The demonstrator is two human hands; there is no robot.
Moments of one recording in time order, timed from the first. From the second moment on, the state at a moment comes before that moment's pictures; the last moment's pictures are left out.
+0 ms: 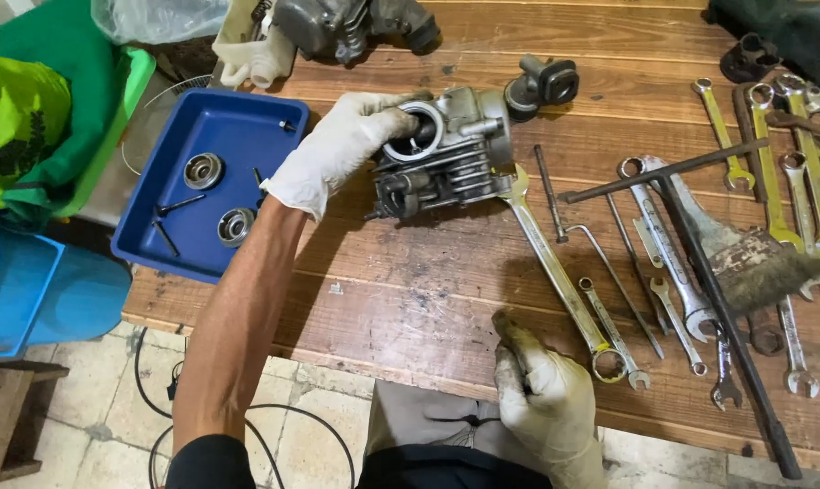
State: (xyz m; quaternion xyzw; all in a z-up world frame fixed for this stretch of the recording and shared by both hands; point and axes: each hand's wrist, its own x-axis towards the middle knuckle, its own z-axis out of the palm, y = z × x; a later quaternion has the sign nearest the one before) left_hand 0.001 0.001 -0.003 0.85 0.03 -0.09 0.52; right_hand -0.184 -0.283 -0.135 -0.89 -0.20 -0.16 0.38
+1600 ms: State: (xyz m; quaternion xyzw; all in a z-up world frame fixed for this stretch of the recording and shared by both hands) left_hand 0.001 -0.001 -0.019 0.81 0.02 -0.03 0.58; right_hand -0.181 -0.288 -0.158 -0.85 -0.09 -0.08 0.52
